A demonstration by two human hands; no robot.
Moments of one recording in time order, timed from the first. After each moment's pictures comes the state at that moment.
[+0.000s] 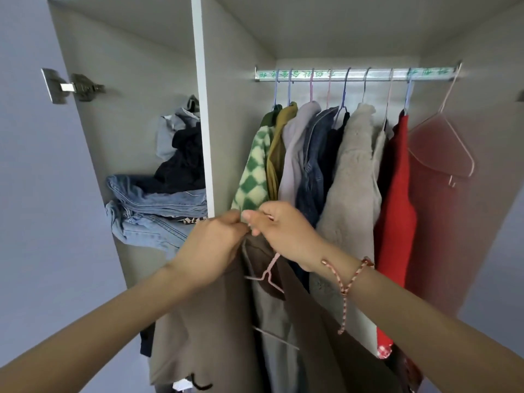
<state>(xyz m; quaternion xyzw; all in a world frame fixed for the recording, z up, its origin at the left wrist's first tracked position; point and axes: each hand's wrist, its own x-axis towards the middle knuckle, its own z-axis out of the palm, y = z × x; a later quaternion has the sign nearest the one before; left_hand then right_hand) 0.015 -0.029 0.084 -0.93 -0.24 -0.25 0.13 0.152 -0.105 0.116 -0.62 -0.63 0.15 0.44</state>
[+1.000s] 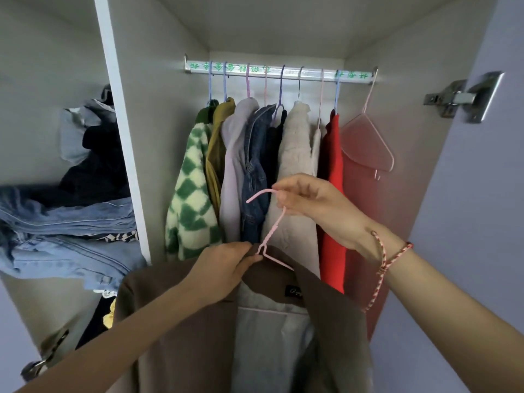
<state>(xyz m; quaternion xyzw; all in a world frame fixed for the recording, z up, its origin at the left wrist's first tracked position) 0.120 -0.004 0.020 -0.93 -0.11 -0.34 -0.06 0.259 -0.142 0.132 -0.59 -0.56 0.21 0.54</state>
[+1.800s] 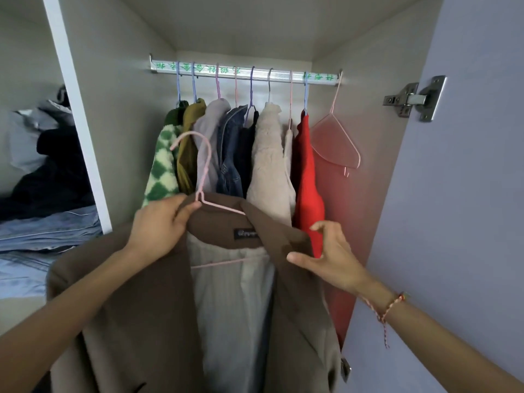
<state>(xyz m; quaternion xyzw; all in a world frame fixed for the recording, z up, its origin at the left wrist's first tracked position) 0.111 0.042 0.076 -0.86 -0.20 -0.47 -0.02 0.305 -0.192 0.042 -0.82 -0.43 -0.01 0.38</state>
